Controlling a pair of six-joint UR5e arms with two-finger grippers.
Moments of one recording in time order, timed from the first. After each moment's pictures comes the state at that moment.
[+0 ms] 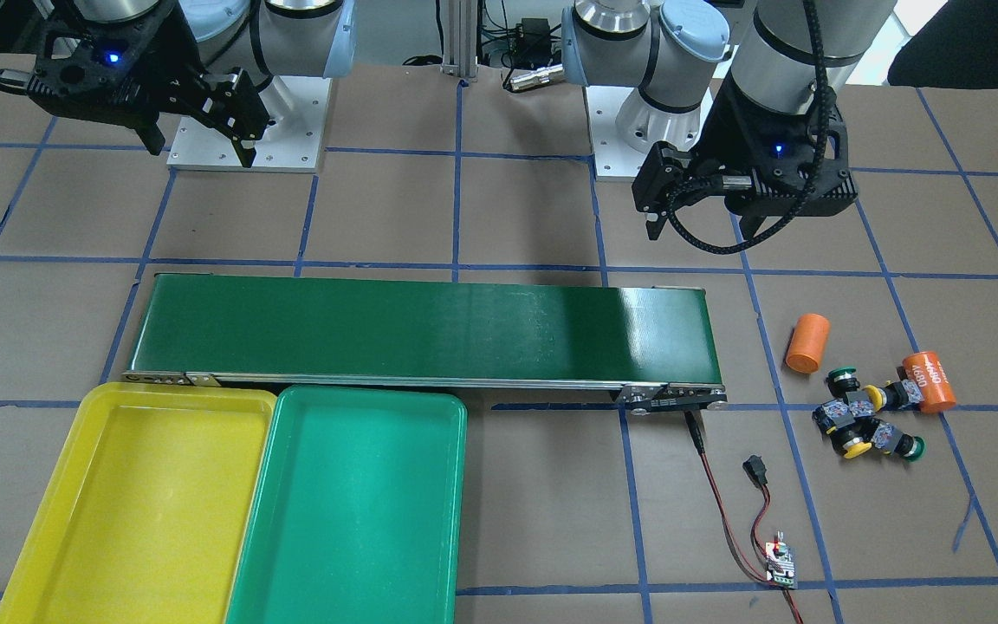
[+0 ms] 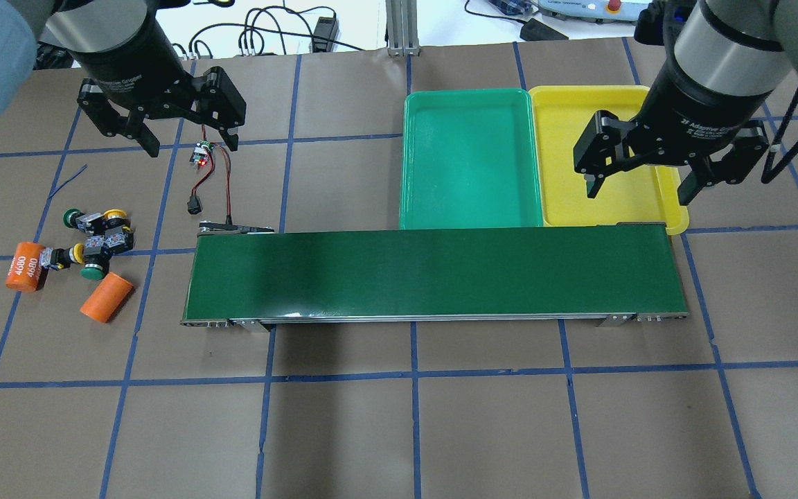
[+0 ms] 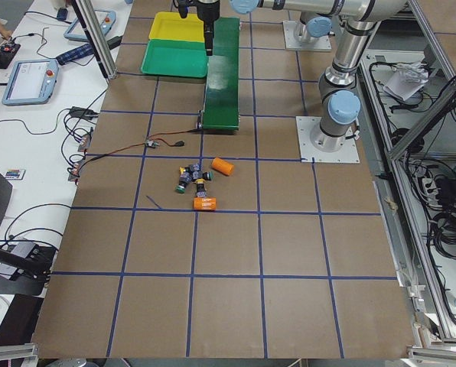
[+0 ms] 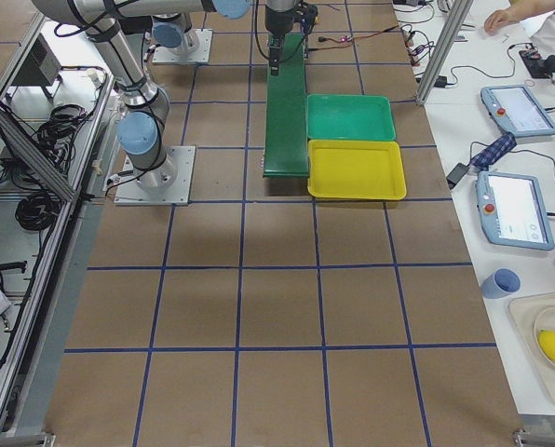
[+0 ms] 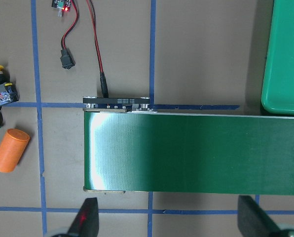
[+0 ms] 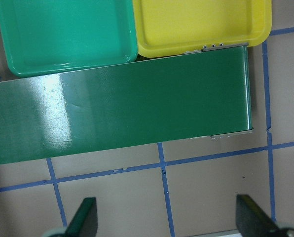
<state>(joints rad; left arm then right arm) -1.58 -1.62 -1.47 -1.62 1.57 -0.04 1.56 -1.70 1.62 -1.46 -1.57 0.14</state>
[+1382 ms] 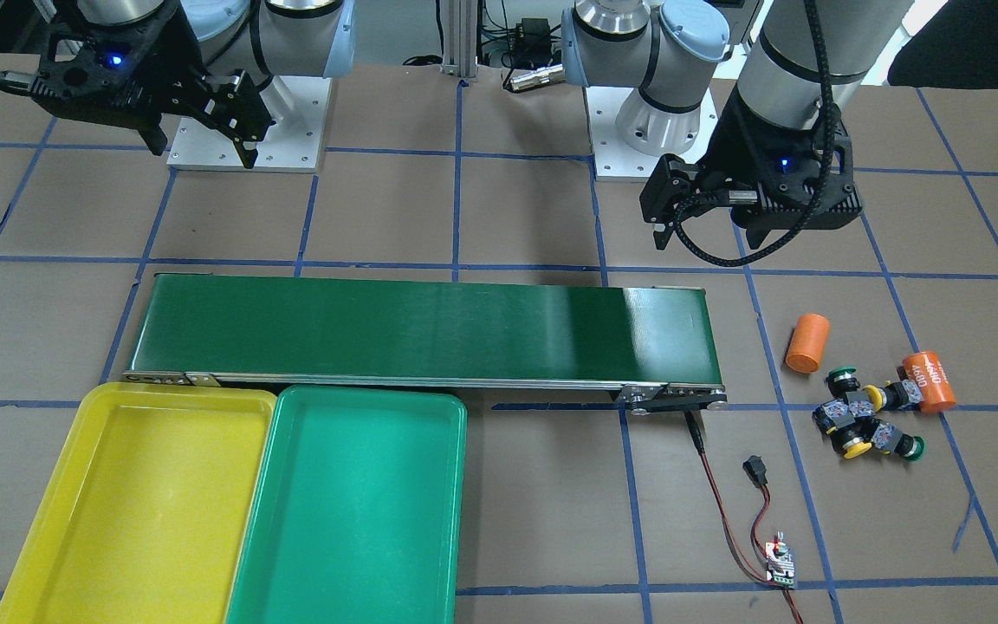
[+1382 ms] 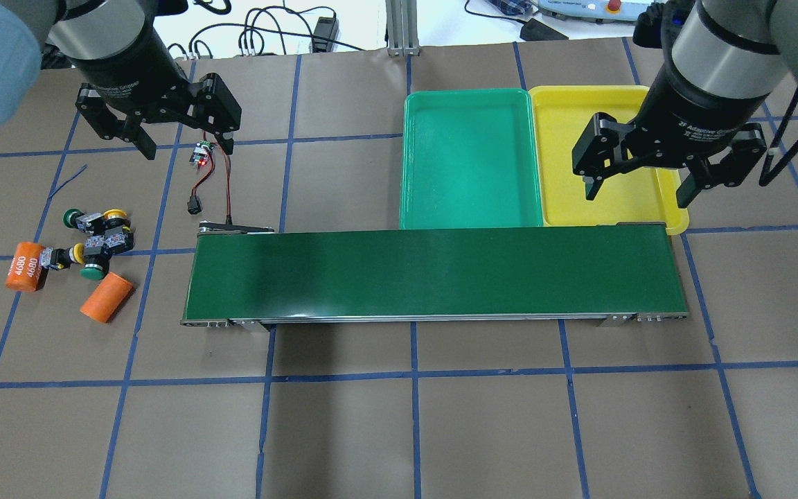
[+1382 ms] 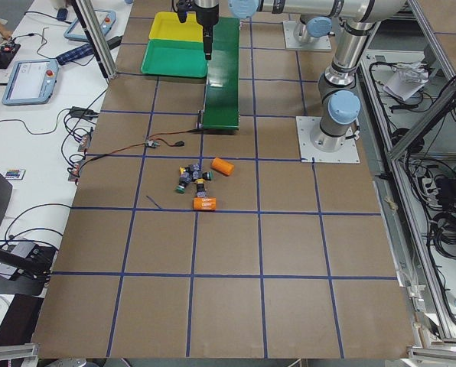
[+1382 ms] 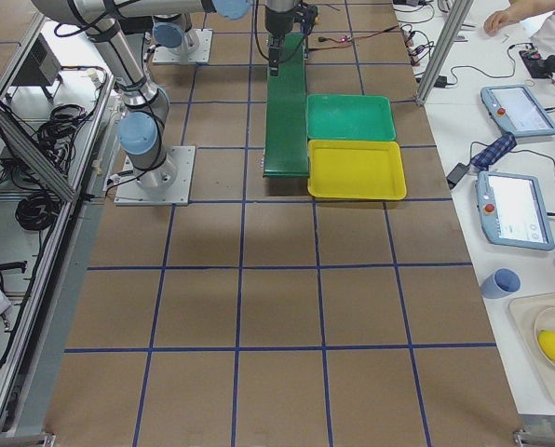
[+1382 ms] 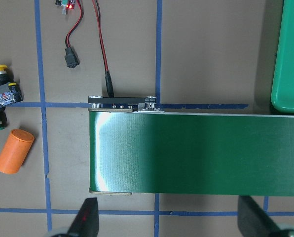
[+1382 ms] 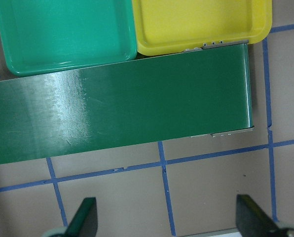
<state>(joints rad) -1.57 -1.63 -1.49 -1.59 1.58 -0.03 1.57 -1.70 1.62 -1.46 -1.57 0.15</state>
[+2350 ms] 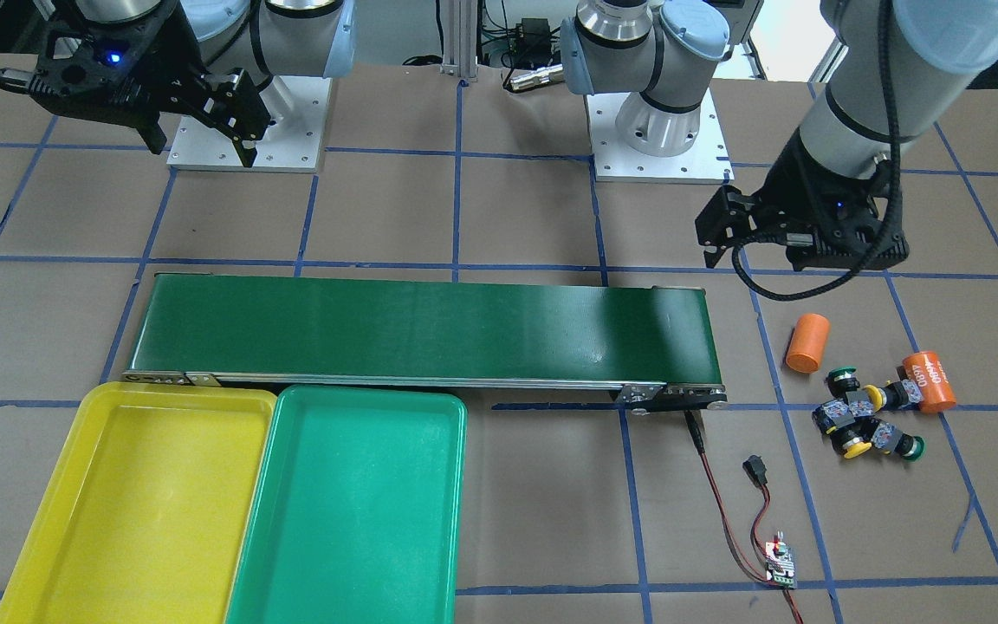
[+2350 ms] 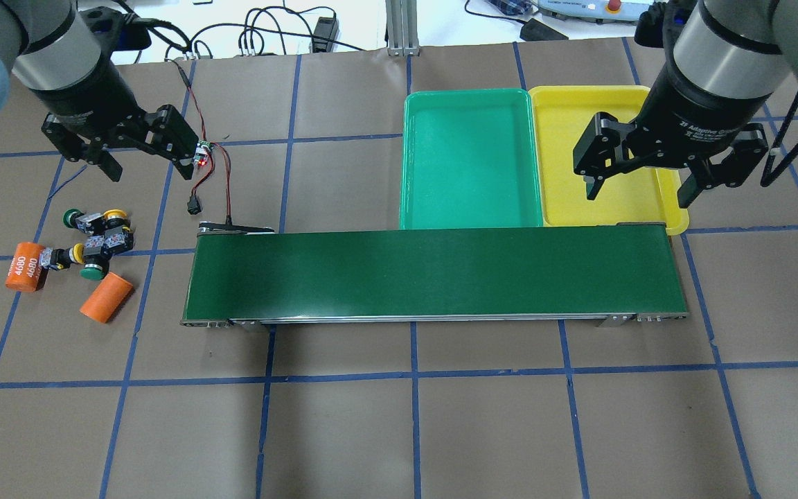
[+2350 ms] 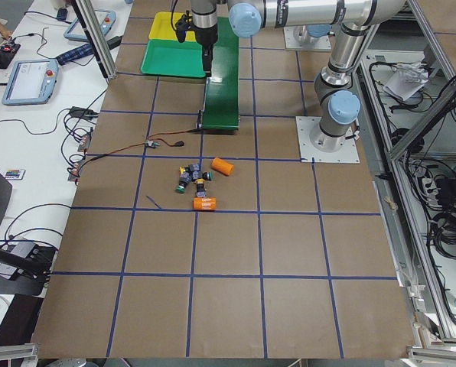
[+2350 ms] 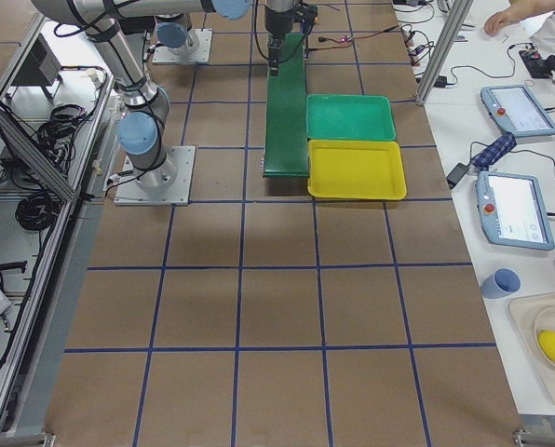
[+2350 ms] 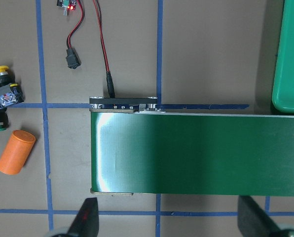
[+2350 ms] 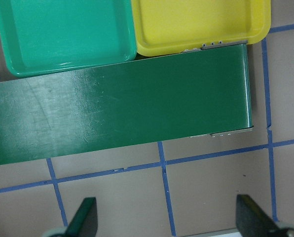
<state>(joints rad) -1.41 -1.63 -1.60 -1.52 1.58 0.19 1.56 -1.70 1.62 -1.46 -1.57 0.15</state>
